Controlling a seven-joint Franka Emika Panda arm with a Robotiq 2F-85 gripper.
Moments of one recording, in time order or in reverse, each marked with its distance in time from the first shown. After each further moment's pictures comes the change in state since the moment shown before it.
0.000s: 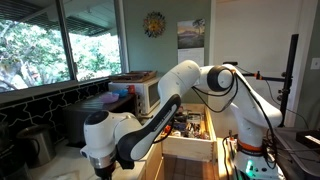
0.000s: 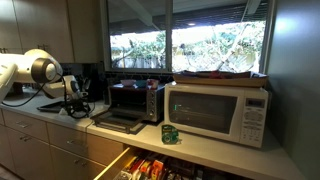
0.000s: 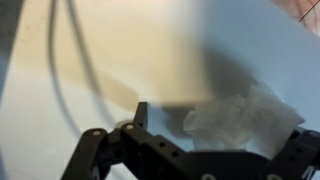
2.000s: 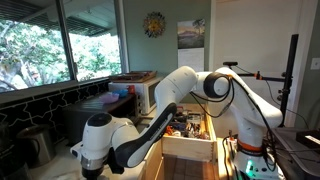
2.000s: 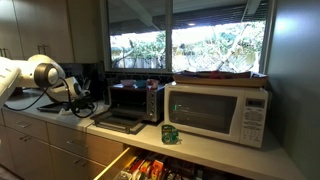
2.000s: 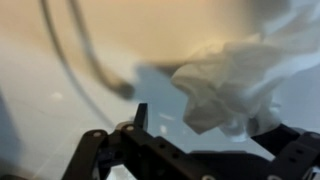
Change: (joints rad) arm 0.030 0.079 -0.064 0.076 -0.077 0.243 -0.017
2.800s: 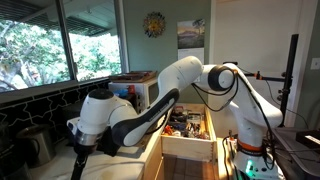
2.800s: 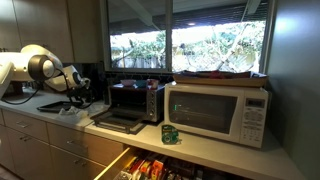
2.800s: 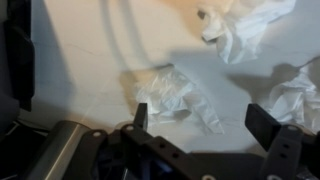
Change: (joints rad) arm 0.005 -0.111 -0.020 0.015 0.021 0.018 0.064
